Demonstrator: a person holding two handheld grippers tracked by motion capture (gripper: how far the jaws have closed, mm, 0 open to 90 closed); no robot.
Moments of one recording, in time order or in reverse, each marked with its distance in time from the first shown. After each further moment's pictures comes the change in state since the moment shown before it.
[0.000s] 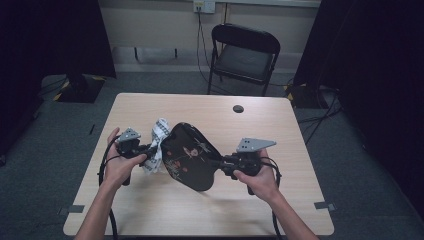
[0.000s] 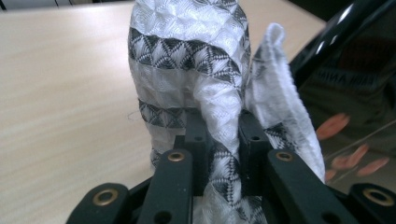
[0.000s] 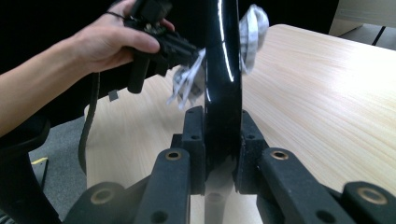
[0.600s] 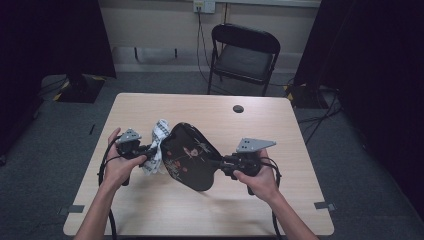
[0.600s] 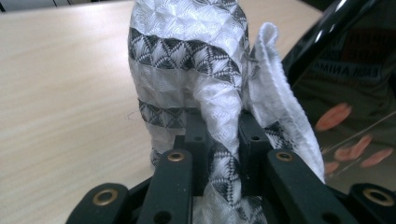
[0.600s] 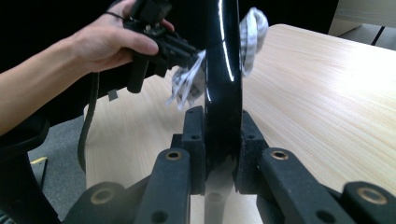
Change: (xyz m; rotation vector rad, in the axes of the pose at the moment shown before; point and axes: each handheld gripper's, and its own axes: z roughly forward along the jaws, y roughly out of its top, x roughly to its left) left arm -0.001 -0.002 0.001 0.035 0.009 0.055; right arm 0.000 0.000 0.000 0.001 -0.001 0.000
